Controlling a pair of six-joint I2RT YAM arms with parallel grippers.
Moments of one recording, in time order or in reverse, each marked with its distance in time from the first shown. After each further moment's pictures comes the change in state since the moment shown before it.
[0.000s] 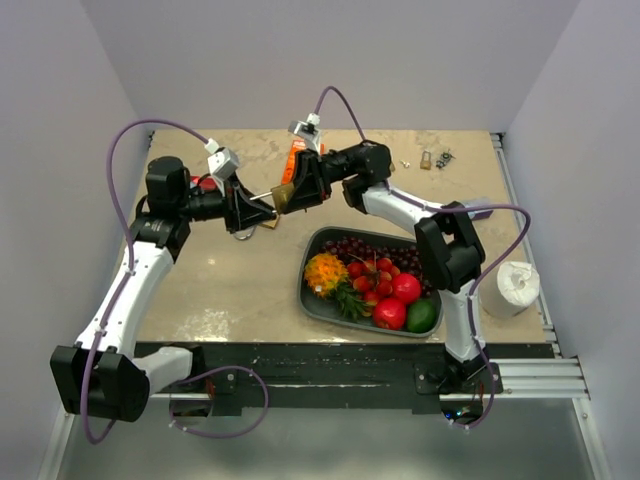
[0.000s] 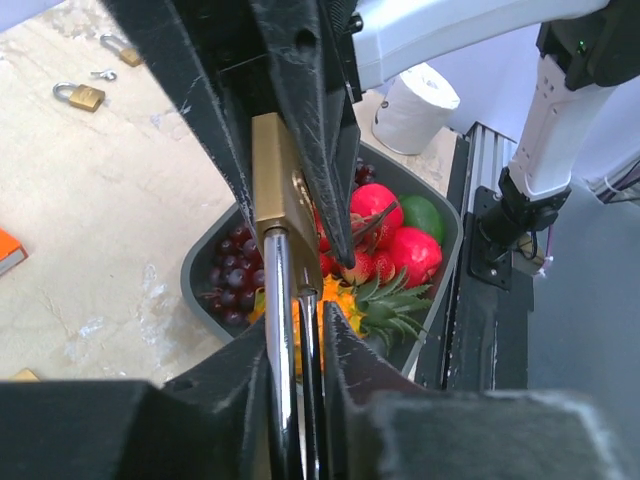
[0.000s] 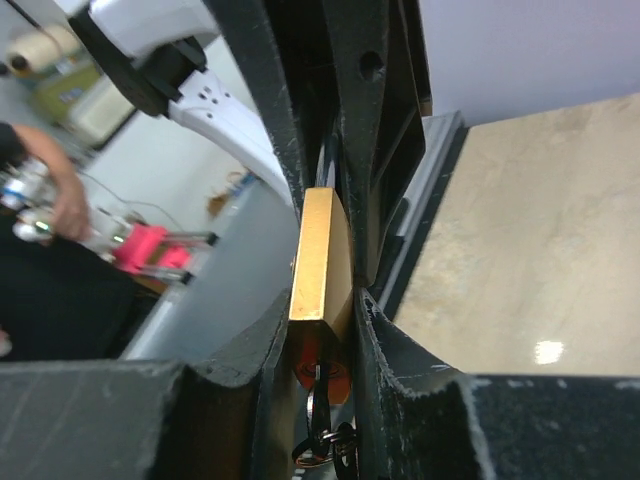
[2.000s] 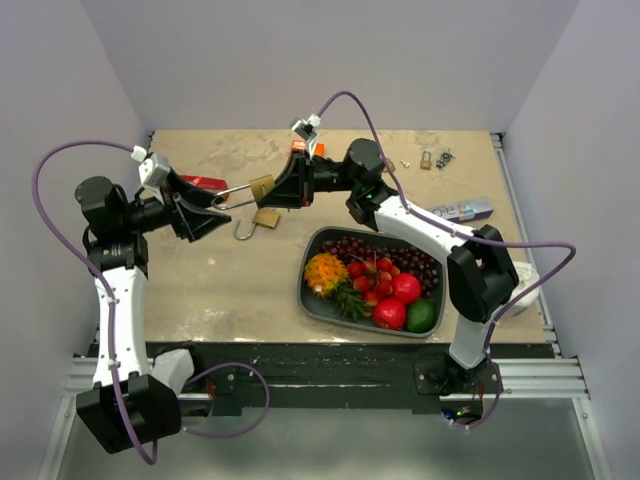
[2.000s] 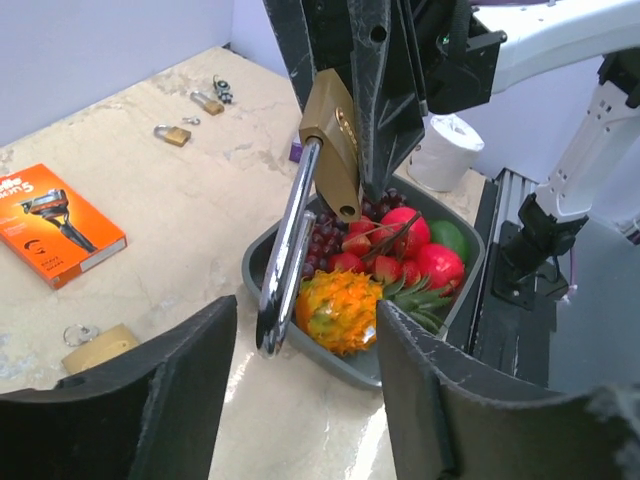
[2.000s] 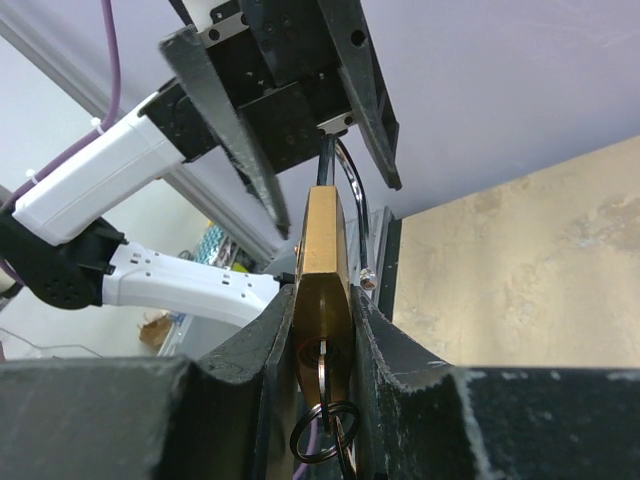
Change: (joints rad) left arm 0.425 -0.159 -0.078 0.153 0.307 -0.155; right arm 0.092 -0.288 -0.180 -0.671 0.449 -0.533
